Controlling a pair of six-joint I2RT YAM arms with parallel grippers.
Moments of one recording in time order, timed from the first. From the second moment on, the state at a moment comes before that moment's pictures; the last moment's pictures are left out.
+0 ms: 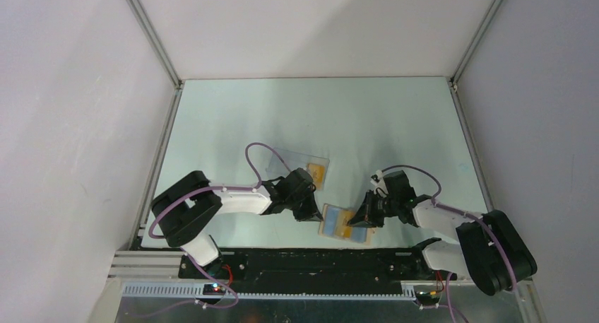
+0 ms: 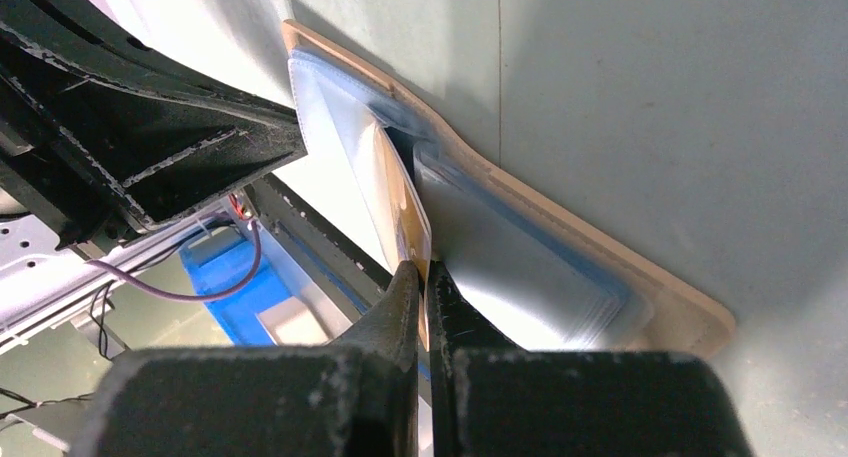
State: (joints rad) left arm -0.95 1.62 0.69 -0.02 0.19 -1.13; right arm 0.41 1.20 0.28 -0.06 -0.66 0.79
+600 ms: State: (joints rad) left arm -0.95 1.62 0.70 -0.02 0.19 -1.13; right arm 0.45 1.35 0.30 0.07 -0.72 0.80
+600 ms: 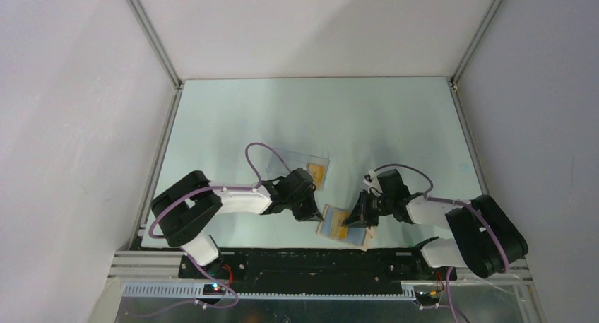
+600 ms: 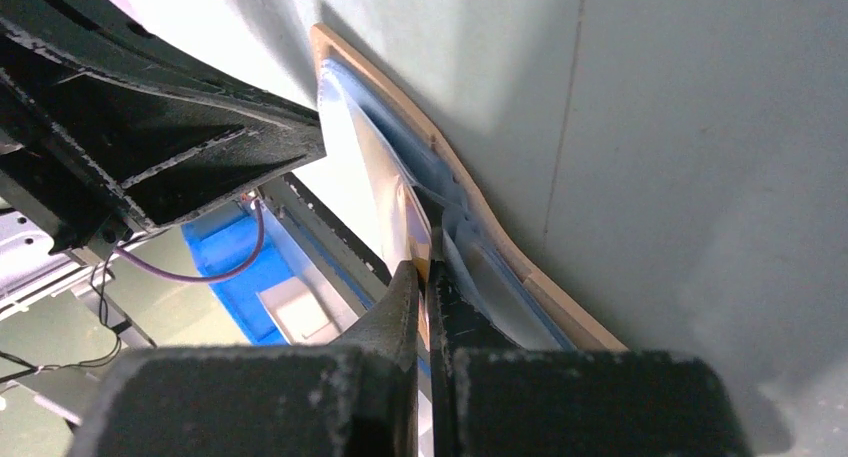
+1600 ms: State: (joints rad) left arm -0.95 1.57 0.65 -0.03 0.16 -1.19; right arm 0.49 1.61 0.52 0.03 -0.78 0.70
